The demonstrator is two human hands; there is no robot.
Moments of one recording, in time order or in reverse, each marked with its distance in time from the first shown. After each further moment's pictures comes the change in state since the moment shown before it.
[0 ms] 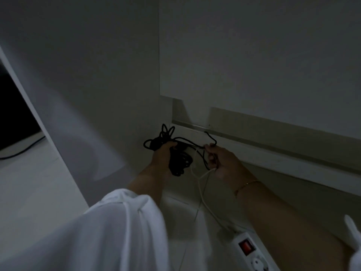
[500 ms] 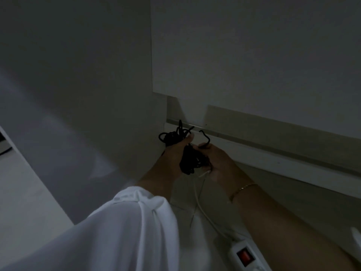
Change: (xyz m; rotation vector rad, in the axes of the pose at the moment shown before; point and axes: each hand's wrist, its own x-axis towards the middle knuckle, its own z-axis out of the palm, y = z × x) left_hand 0.031 -0.016 0.043 -0.029 -0.100 0.014; right_hand 0.016 0.008 0.007 -0.180 -0.042 -0.102
